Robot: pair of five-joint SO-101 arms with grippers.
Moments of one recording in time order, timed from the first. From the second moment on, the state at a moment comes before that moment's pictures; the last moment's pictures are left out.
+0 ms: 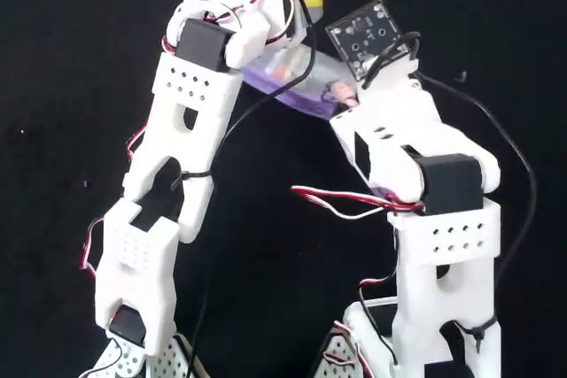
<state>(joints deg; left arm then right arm) 18.6 27.9 -65.9 77.8 21.3 -6.9 -36.9 9.8 79.3 22.8</state>
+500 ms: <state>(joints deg) 13.4 23.0 -83.0 99.6 13.3 -6.8 -36.9 10.4 80.4 23.2</state>
